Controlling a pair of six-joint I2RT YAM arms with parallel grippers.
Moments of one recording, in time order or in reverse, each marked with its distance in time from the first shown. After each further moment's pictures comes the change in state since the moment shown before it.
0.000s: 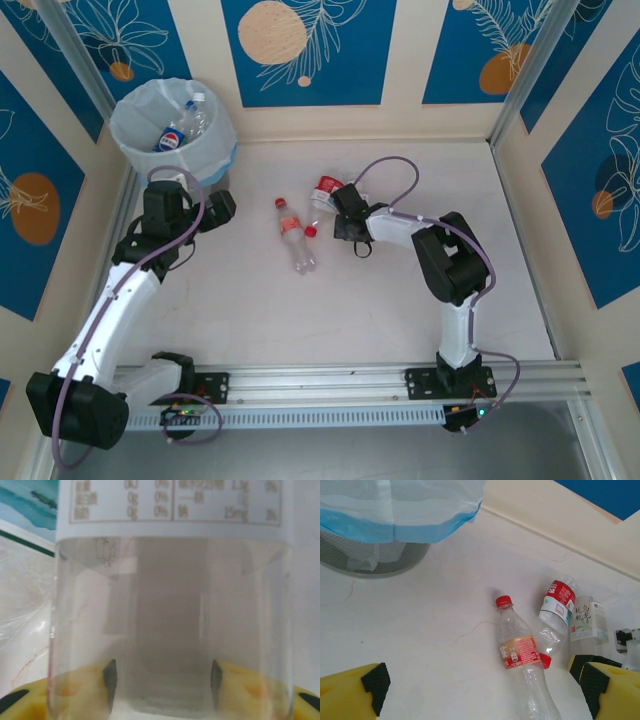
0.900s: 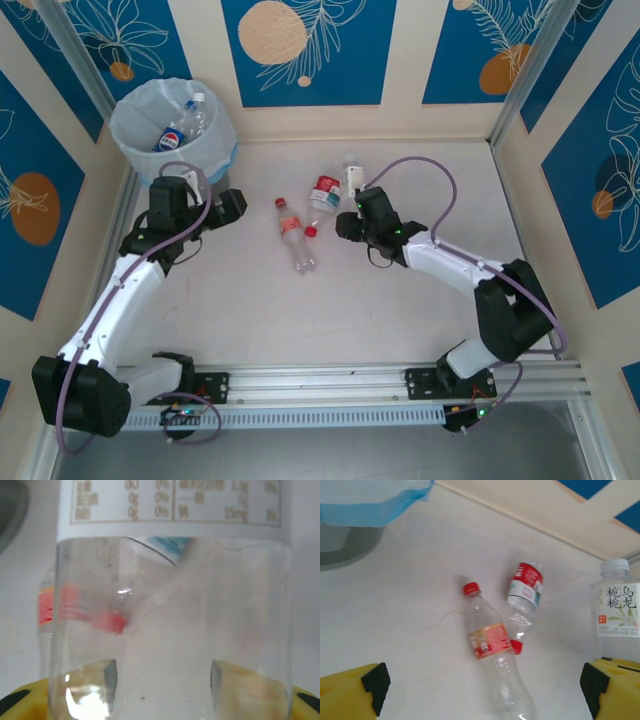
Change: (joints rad) left arm 0.000 0.059 0.000 0.077 0.186 0.000; right arm 0.021 -0.486 -0.308 0.182 -0.153 -0.050
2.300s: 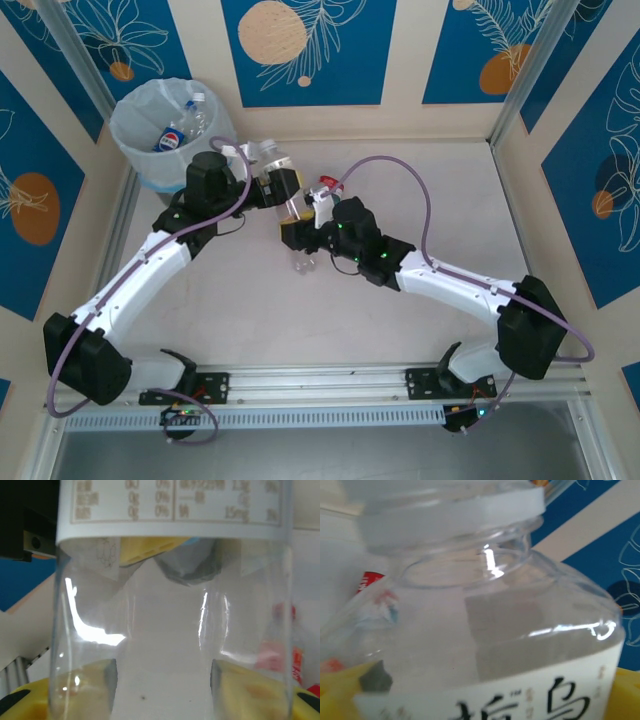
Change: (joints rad) left arm -0.264 0.175 0.185 0.220 0.158 -0.113; right arm 0.294 -0.080 0.044 0.296 -0.133 -0.142
